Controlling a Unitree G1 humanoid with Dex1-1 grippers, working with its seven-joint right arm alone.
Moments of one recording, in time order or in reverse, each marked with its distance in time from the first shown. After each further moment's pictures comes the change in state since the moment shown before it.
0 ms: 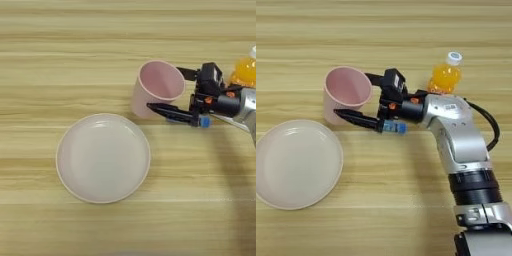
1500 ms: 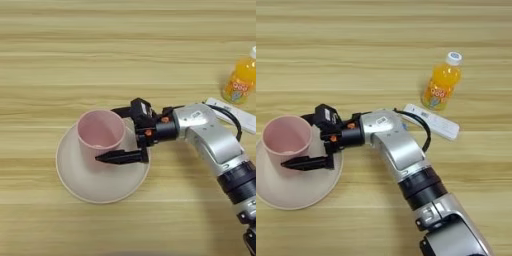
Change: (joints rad) arm -0.062 0.201 0.336 0.125 -0.113 0.012 0.027
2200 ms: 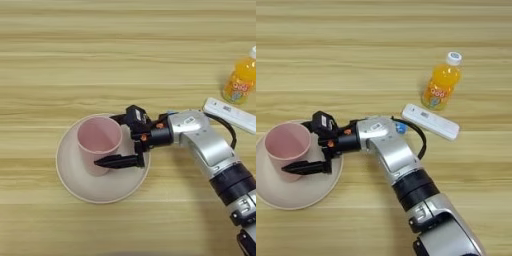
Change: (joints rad) arm -0.001 0.033 0.008 0.129 -0.059 -0.060 0.001
